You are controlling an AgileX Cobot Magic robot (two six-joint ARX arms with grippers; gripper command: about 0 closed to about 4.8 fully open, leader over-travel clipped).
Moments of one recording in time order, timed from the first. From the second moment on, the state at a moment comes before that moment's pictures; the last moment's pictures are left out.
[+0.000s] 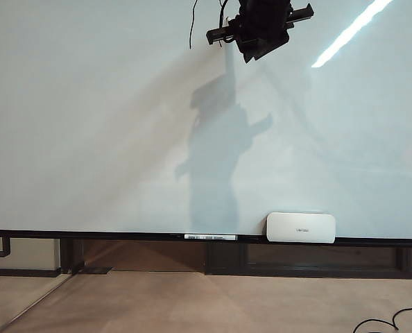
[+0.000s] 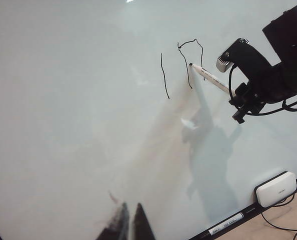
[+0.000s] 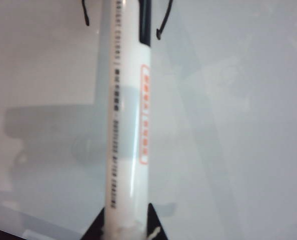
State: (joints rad) left arm -0.09 0.26 0.68 -0.20 0.33 0.32; right arm 0.54 1.83 1.66 -0.09 0.44 -0.16
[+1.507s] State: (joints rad) left arm -0.09 0.26 0.68 -0.20 0.33 0.32; right arm 0.59 1.80 1.67 -0.18 0.46 -0.17
